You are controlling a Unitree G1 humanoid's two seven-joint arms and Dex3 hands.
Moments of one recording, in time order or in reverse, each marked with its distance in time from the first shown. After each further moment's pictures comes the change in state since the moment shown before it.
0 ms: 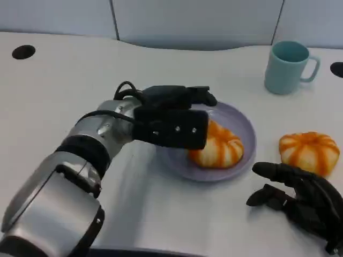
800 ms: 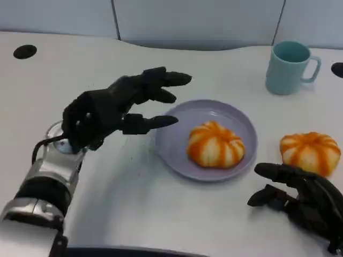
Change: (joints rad) left arm 0.268 0.088 0.391 -0.174 -0.506 -0.238 -0.286; right arm -0.015 -0.012 -0.008 0.038 0.002 -0.010 0.029
